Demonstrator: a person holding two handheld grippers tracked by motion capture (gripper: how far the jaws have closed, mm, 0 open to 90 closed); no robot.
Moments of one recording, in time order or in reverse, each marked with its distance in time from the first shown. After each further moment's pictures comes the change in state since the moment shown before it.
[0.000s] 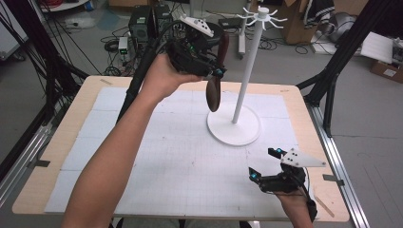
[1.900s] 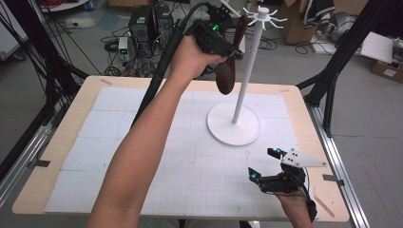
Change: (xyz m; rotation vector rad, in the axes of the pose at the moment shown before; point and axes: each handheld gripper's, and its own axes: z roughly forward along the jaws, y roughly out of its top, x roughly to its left) left arm 0.020 0.045 0.041 0.069 0.154 -0.083; right arm 0.001 0.000 -0.001 -0.006 0.015 0.010
